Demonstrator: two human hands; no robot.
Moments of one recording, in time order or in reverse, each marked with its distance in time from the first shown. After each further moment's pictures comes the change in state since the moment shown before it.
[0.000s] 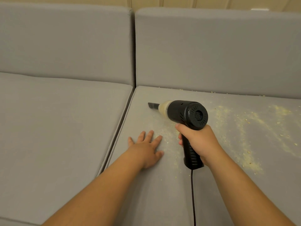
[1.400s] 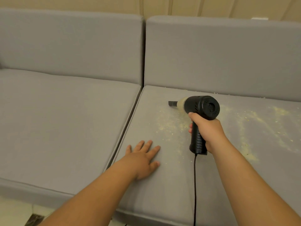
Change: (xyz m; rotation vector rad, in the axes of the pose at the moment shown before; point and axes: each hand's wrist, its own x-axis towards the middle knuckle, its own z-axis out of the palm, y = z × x) left_hand -0.085 -0.019 0.046 -0.020 0.009 0.045; right_hand -0.016 0.000 -0.010 0.178 0.106 0.054
